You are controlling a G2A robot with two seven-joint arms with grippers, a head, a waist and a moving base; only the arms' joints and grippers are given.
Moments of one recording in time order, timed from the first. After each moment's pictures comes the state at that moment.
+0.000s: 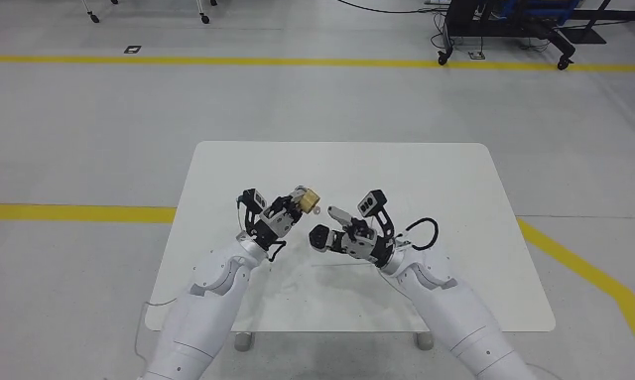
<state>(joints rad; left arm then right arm) 1.31 -1.36 -1.21 -1.37 -0.57 -0.20 -0.62 -1.29 -1.28 1.07 -1.33 0.78 -0.25 0.96</state>
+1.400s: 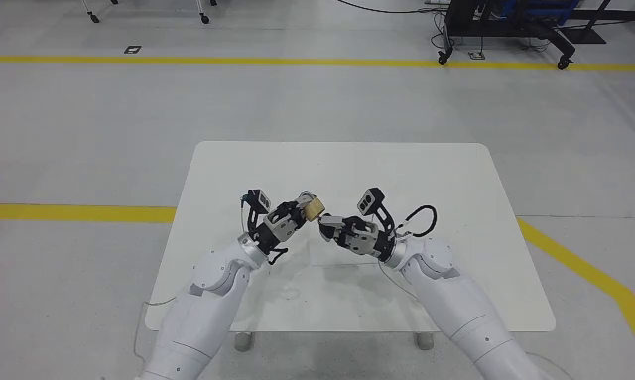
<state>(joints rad) 1.31 -1.34 -1.20 -1.37 -0.54 -0.22 -0.68 -1.24 -1.28 1.08 -1.25 0.78 -0.17 1.01</state>
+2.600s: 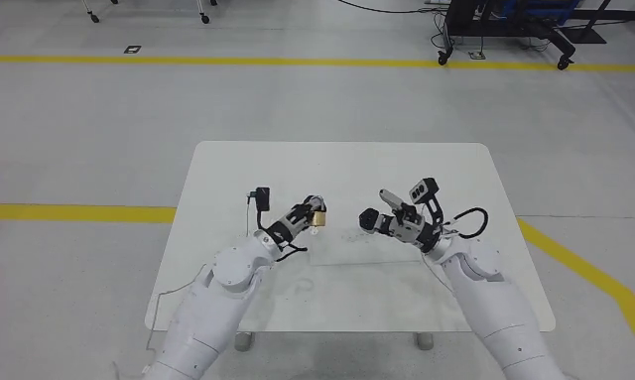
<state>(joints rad) 1.23 -1.35 -1.07 -1.32 -0.12 -0.13 -0.41 -1.38 -1.20 1.41 -1.38 0.61 -0.24 0.97</state>
